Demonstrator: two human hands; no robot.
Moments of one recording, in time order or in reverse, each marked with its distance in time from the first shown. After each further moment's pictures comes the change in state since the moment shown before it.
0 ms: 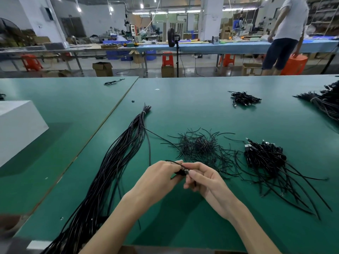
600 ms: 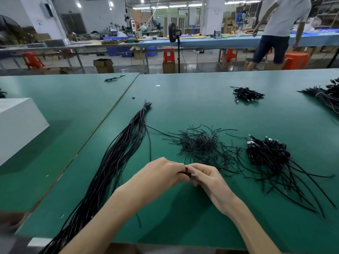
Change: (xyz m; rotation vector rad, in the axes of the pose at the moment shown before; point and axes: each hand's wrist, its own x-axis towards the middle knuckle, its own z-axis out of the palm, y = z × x) left_hand 0.002 0.012 -0.024 0.152 -0.258 0.054; right_hand 0.003 -0.002 0.006 -0.202 0.027 -0.024
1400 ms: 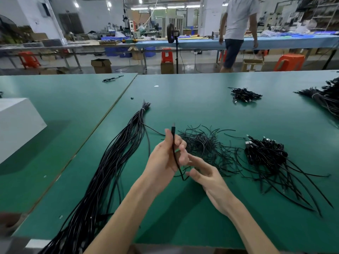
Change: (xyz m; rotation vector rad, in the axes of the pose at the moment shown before) left_hand 0.036 0.020 0.007 -1.947 0.367 -0.100; right_hand 0.002 0.004 -0.003 -0.004 0.020 -0.051
